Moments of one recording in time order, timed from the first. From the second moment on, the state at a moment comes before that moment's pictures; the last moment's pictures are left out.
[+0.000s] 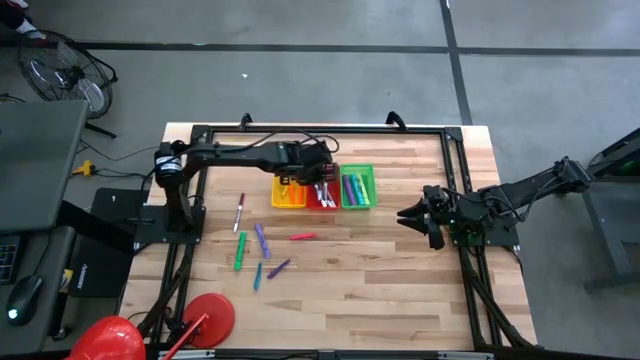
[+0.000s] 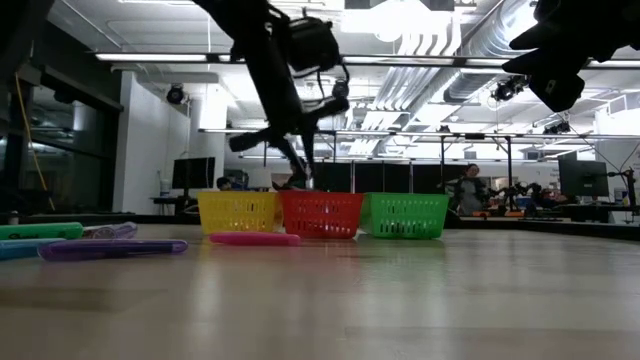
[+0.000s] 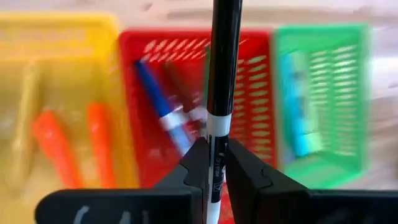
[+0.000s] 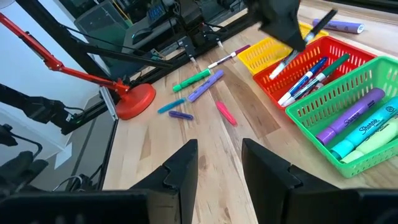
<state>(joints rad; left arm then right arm) 0.25 1.84 1.41 -0.63 -0.11 -1.24 0.35 0.50 0.38 -0.20 0.33 0.65</state>
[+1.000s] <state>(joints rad) 0.26 1.88 1.41 -0.60 -0.03 -1.20 0.35 0.50 0.38 -0.20 0.33 0.65</state>
